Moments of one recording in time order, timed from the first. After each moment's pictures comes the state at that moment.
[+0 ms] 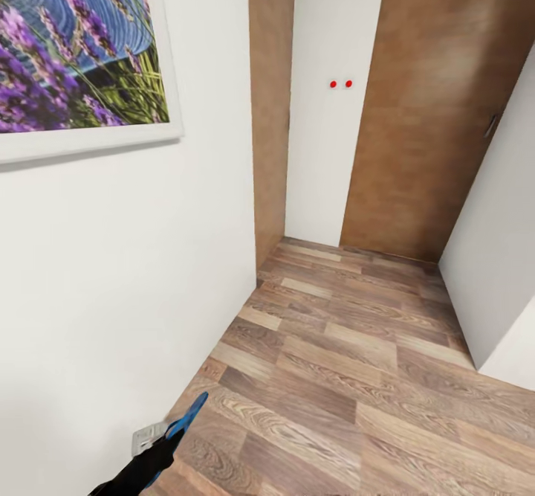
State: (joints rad) left arm -0.35 0.05 0.51 -0.43 0.06 -0.07 -0.72; right arm -0.19 -0.35 -0.35 -0.28 -0.21 0.14 0.80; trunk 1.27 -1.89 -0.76
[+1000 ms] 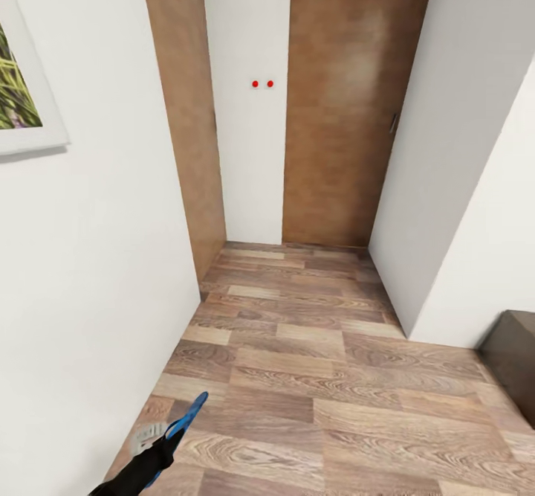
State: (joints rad) left arm -0.35 0.05 0.51 -0.43 0.06 -0.07 -0.72; right arm -0.19 -0.35 -0.35 -0.28 -0.21 0.14 0.80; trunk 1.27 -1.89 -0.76
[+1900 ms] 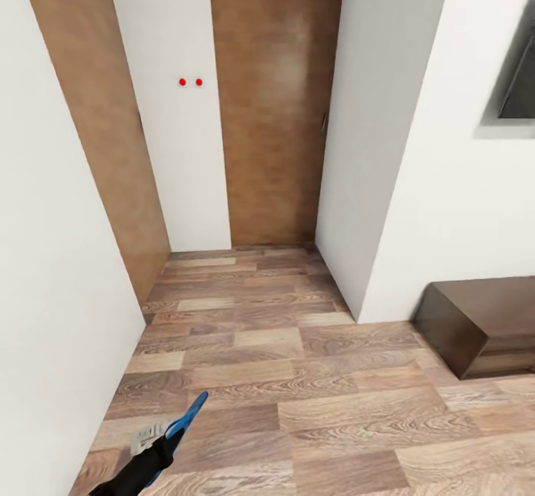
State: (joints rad) left arm -0.35 0.05 0.51 -0.43 0.06 -0.07 -0.73; right arm -0.19 -0.35 -0.35 -0.28 -0.21 0.14 0.80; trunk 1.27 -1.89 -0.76
